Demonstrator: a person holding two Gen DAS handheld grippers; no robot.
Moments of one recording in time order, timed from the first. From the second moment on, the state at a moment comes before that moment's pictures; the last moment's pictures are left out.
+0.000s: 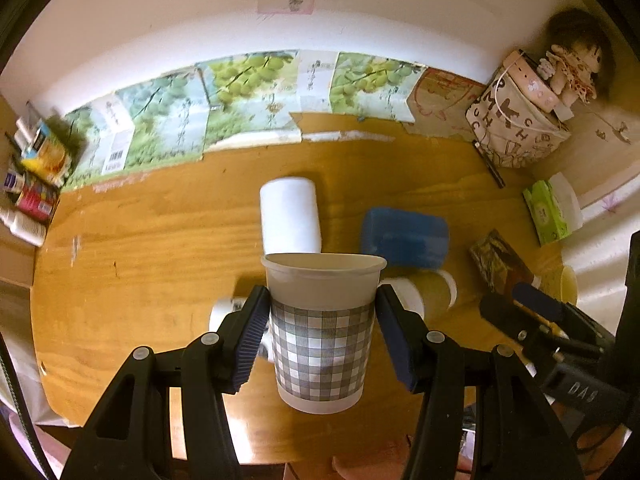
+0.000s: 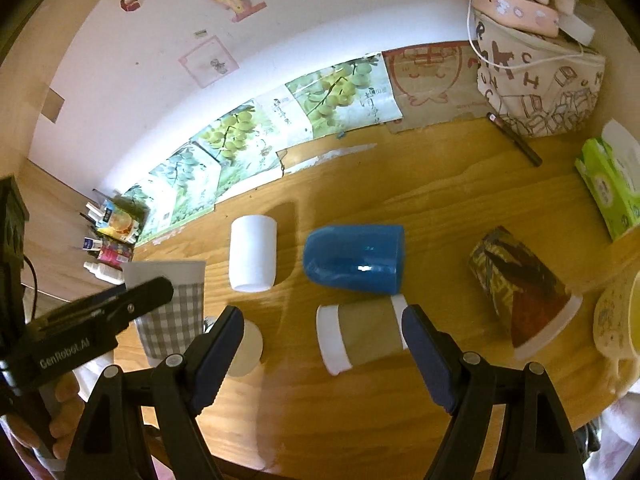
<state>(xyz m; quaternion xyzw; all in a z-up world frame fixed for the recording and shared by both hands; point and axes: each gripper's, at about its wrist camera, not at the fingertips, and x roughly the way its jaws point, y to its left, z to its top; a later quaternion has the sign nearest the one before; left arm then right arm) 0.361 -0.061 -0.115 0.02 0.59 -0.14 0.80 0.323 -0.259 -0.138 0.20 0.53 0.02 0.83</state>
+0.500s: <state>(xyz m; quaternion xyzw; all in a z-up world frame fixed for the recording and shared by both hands) 0.284 -0.039 -0.153 0.01 0.62 -0.13 0.77 0.253 -0.243 -0.156 0.21 0.54 0.02 0.81</state>
